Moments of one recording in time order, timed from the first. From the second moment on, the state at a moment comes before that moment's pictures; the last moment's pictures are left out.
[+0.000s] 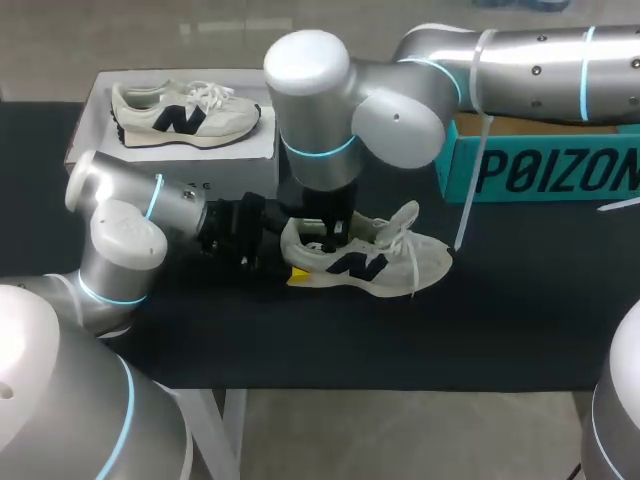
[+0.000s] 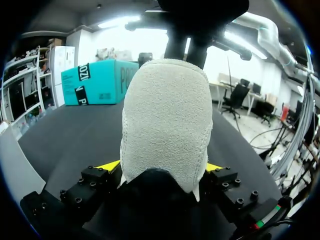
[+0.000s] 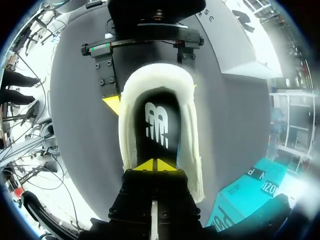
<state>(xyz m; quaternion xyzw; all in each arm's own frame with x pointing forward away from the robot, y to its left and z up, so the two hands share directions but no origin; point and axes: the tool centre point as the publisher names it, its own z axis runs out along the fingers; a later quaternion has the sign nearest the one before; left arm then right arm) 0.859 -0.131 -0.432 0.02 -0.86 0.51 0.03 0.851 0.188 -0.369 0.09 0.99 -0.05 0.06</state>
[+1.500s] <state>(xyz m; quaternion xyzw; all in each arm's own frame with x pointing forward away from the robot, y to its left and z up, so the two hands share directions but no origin) 0.860 -0.131 -0.432 0.02 -0.86 0.51 0.03 0.886 0.166 -0.405 0.06 1.00 0.01 -0.01</state>
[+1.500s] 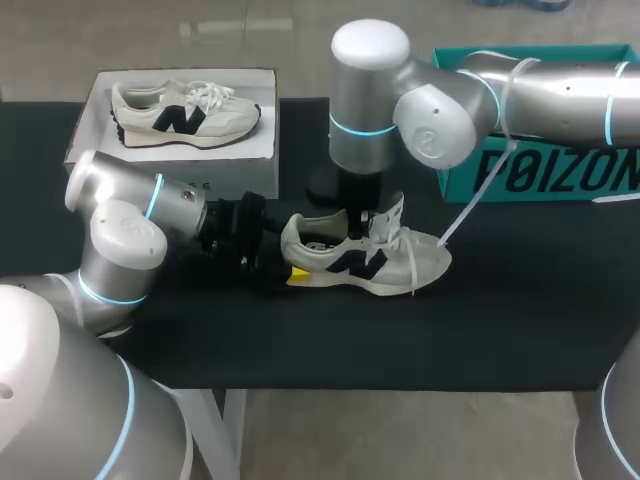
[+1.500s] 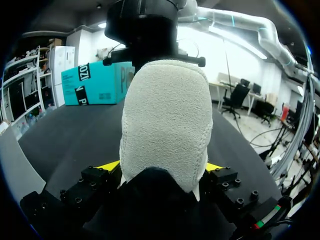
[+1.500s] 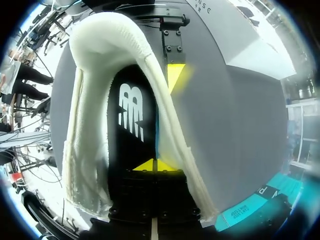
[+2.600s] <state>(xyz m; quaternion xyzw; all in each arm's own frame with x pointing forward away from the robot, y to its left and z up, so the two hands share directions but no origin) 0.859 -0.129 -0.433 0.02 -0.86 0.51 0.03 0.865 0.179 -0.418 0.06 1.00 0.02 -0.07</state>
